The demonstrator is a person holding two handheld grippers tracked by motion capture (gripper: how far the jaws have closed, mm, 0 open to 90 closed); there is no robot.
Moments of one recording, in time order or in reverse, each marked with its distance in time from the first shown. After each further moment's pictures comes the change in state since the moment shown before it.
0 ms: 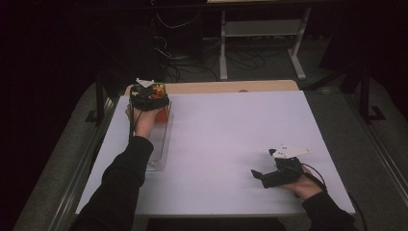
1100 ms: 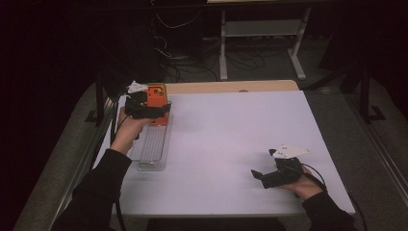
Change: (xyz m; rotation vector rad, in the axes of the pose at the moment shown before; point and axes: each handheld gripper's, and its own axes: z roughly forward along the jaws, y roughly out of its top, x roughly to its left) left arm 0.002 0.000 -0.079 -0.020 -0.400 0.121; right arm 0.000 0.000 -0.001 -0.004 -0.005 -0.008
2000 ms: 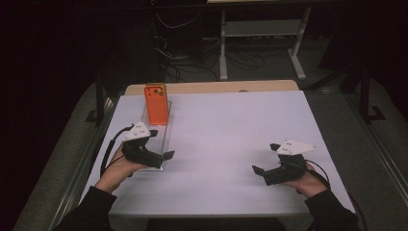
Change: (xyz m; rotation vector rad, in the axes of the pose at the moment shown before) left arm -0.055 -0.082 -0.054 0.027 -0.281 0.200; right arm 0.001 0.019 -0.017 -0.064 0.016 -0.025
